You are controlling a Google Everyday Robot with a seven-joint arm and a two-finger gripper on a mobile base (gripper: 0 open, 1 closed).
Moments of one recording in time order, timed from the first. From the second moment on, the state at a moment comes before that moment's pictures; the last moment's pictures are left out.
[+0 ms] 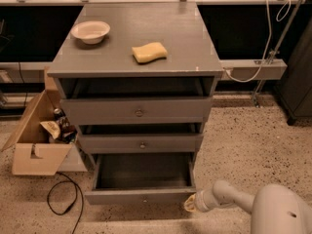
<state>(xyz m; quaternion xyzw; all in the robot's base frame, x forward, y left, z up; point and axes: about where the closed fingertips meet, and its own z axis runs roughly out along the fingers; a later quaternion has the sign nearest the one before) 0.518 -0.164 0.125 -0.71 0.63 0.16 0.25</state>
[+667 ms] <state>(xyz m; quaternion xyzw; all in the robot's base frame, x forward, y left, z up) 0.539 -0.157 0.122 -0.71 0.64 0.14 0.26</state>
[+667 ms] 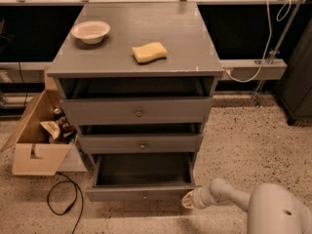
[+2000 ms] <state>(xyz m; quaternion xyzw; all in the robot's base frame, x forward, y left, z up) 0.638 -0.143 0.126 -0.59 0.69 0.10 0.40</state>
